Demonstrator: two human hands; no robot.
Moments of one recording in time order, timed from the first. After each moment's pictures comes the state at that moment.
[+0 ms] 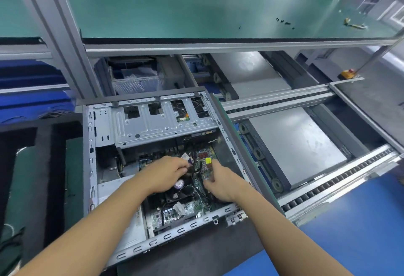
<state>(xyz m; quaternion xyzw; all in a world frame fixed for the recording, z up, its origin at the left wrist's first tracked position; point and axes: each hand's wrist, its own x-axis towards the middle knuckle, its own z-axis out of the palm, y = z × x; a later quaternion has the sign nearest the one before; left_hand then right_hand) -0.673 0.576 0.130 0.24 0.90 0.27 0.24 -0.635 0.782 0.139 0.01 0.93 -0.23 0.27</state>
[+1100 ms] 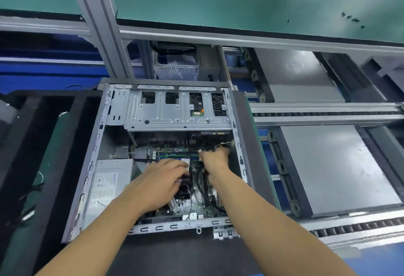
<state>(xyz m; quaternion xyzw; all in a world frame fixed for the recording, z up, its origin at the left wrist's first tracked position) -0.621 0.588 0.120 0.15 0.96 0.20 0.15 -0.711 0.745 0.092 0.33 0.71 -0.58 0.21</state>
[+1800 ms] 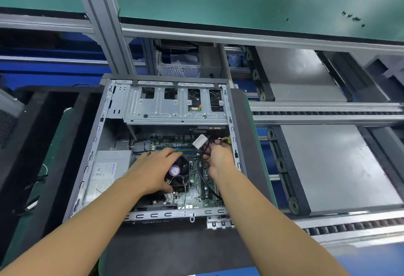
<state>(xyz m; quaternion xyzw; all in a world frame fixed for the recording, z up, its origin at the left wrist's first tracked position) -0.630 0.586 0.117 0.09 0.97 0.09 0.20 -0.704 0.760 0.107 0.37 0.54 -0.74 0.17</state>
